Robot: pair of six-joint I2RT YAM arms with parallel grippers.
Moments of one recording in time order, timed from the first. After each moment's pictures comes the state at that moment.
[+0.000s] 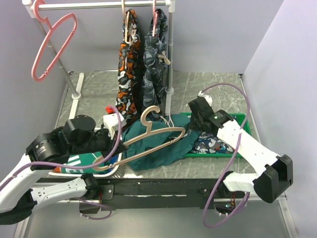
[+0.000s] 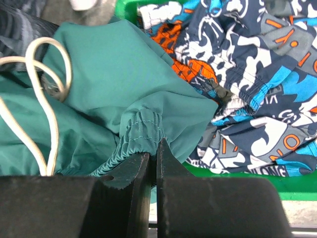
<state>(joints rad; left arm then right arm) -0.97 0.82 1.34 -1.08 0.13 -0.21 0.56 1.24 1.06 -0.80 0.29 0.64</state>
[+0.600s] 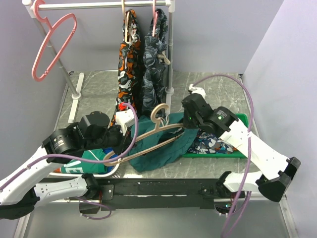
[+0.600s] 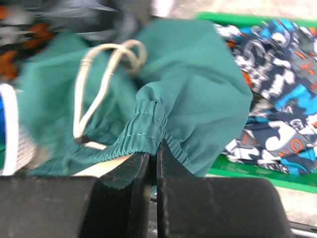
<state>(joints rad) -0.99 0.90 1.30 -0.96 0.11 -0.20 0.76 1.22 1.31 -0.97 0.34 0.62</state>
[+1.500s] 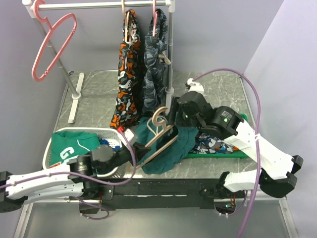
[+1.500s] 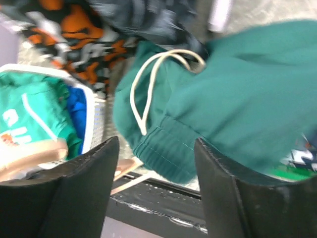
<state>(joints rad) -1.26 0.63 0.58 -0.07 -0.29 -0.30 0.94 1.25 1.56 -1.01 0.39 0.78</state>
